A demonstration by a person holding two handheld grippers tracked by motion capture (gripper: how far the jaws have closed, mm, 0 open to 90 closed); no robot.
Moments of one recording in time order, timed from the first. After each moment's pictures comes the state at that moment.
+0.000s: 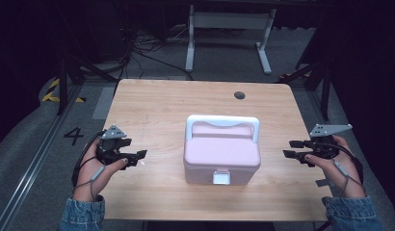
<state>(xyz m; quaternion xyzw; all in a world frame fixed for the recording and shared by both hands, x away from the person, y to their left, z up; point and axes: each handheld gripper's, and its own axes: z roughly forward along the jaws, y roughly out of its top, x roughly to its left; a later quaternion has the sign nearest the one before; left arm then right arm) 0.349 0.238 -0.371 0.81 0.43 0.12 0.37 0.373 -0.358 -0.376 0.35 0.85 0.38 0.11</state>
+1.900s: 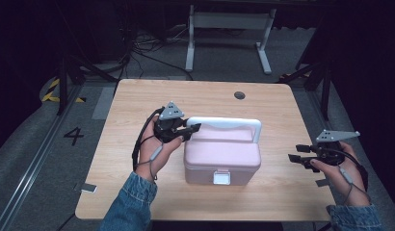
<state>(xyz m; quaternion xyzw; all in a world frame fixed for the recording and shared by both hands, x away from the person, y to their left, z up) 0.387 0.101 -0.332 0.80 0.32 0.14 0.48 0.359 -0.373 -0.385 0.39 0.83 0.38 0.12</state>
